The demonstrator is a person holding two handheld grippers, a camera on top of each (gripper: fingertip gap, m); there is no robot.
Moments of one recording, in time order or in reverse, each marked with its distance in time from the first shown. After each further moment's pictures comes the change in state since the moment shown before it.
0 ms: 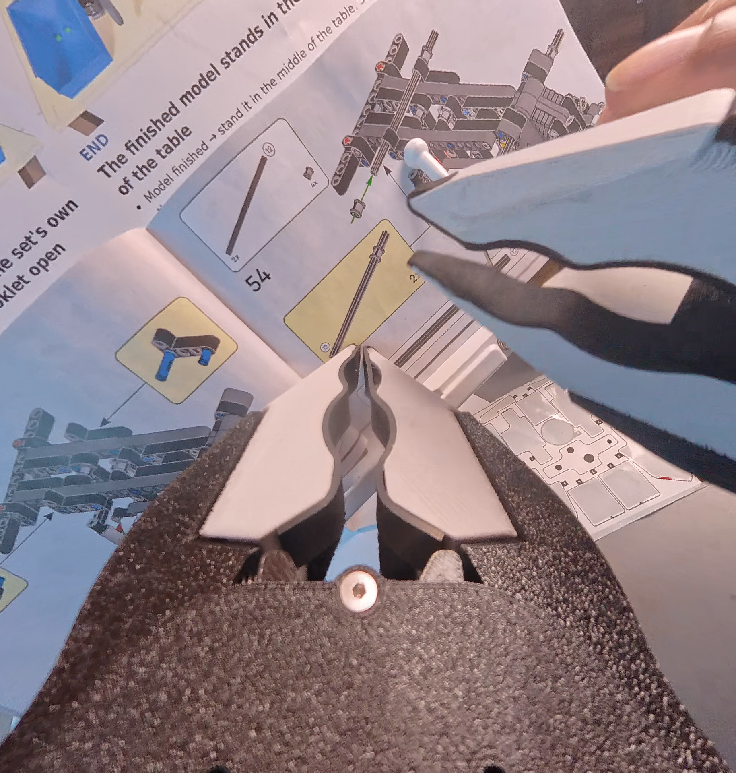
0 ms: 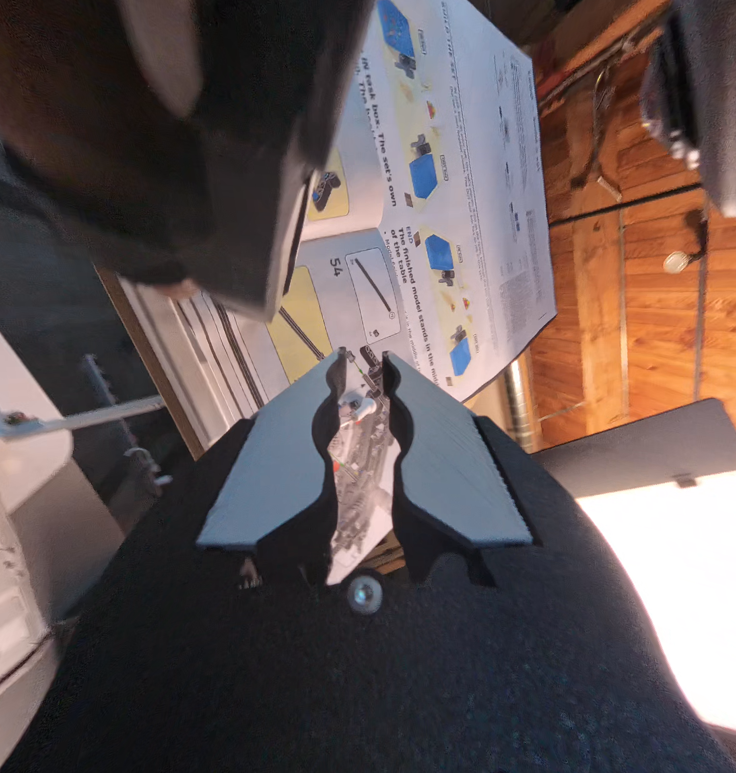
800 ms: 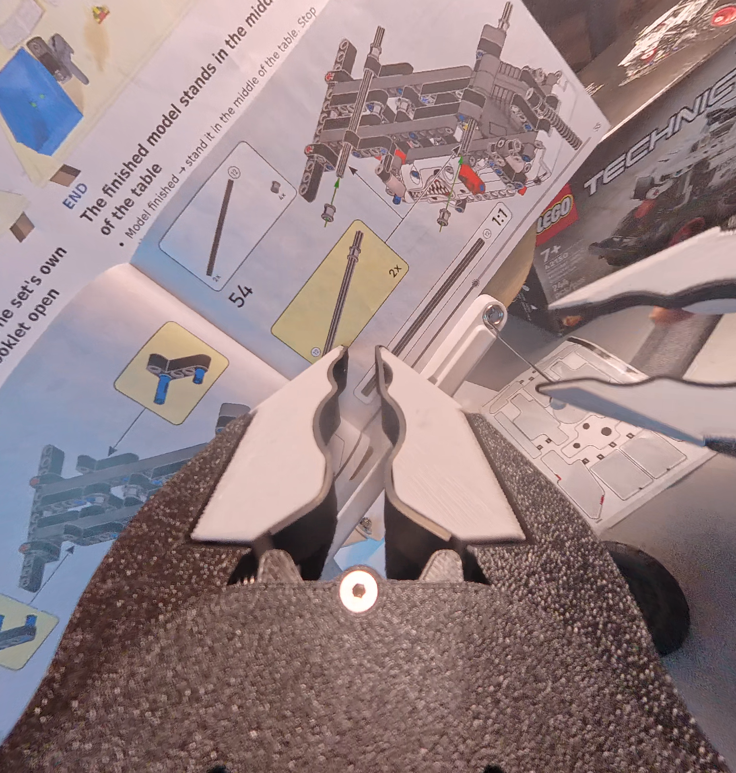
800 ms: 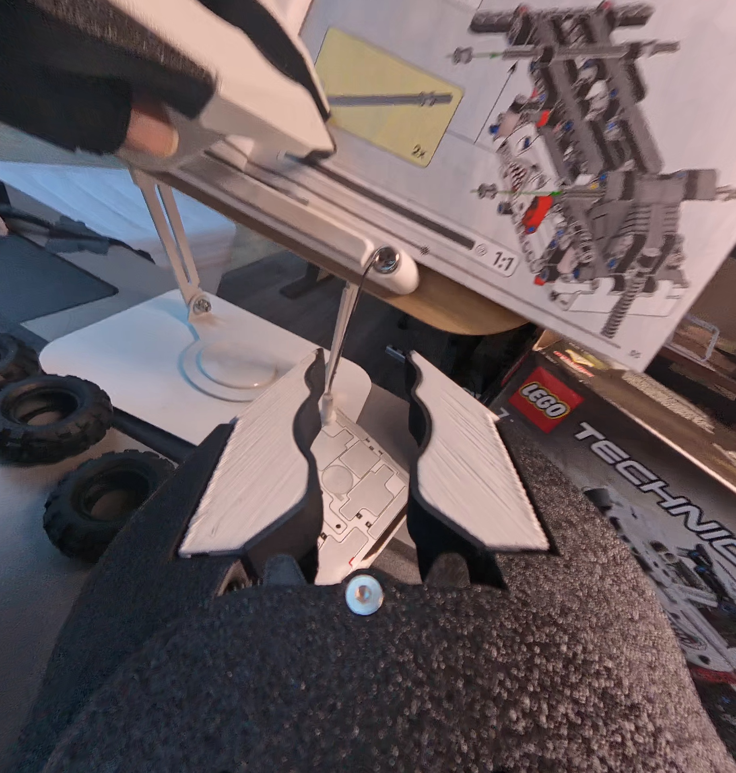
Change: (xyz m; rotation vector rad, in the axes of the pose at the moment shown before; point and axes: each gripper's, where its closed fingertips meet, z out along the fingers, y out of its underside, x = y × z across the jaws) left arm 0.005 0.000 -0.004 0.050 0.037 0.143; right arm -0.097 0.050 -0.051 -0.220 -0.353 0.979
